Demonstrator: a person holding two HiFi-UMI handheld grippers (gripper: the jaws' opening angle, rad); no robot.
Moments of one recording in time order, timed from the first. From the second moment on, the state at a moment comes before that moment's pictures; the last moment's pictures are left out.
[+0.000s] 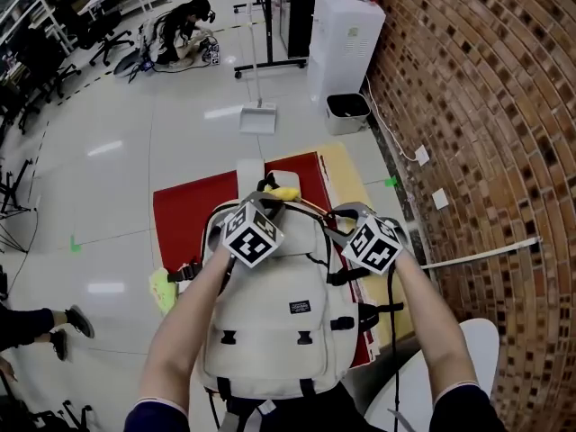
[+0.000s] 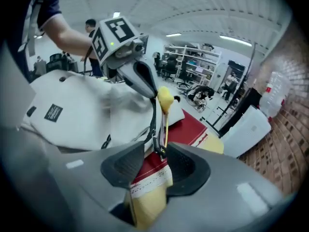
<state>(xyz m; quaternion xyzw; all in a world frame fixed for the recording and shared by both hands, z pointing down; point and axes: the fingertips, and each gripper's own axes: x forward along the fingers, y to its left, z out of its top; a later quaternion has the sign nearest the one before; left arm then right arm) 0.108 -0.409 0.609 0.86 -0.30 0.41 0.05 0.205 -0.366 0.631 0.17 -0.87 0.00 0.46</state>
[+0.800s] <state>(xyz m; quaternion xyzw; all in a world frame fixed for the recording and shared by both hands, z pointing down) 0.099 -0.421 0.590 0.85 -0.35 0.39 0.05 0.210 -0.324 0.622 0.00 -0.84 -0.02 0.54</state>
